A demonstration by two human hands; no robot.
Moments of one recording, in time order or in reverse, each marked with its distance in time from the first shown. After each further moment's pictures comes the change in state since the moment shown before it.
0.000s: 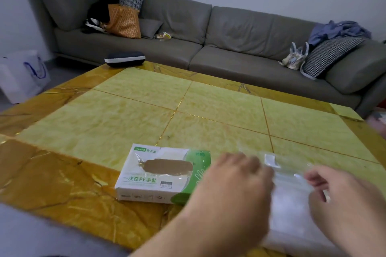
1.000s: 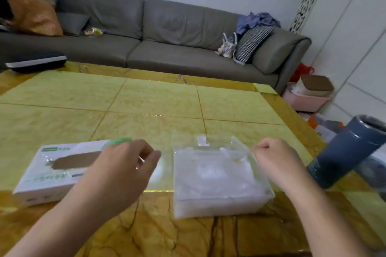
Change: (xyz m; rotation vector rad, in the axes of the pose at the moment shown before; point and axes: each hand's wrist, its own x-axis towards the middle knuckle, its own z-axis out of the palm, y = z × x) left_hand -0.001 -0.033 -0.007 -0.269 -0.099 -0.478; right_hand 0.020 0.053 -0.029 0.274 -0.136 0.318
